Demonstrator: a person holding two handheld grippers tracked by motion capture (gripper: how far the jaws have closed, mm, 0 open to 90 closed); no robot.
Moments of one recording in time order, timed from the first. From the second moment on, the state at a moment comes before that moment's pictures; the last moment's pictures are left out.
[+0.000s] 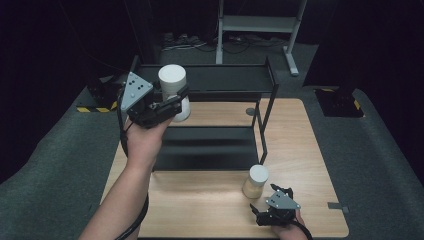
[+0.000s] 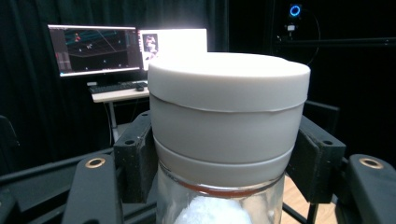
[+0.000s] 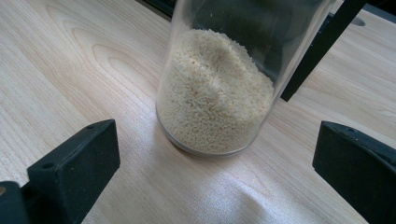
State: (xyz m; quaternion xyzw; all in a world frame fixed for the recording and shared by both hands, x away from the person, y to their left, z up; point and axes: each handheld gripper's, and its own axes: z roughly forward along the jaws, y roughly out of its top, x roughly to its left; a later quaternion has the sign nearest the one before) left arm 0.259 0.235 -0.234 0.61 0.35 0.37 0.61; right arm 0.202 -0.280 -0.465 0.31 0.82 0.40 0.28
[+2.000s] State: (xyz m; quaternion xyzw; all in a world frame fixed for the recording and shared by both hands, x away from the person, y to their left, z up) left arm 0.338 0.208 -0.214 0.59 0.41 0.39 0.58; right arm 0.202 -0.284 -0.466 0.31 0.81 0.41 0.28
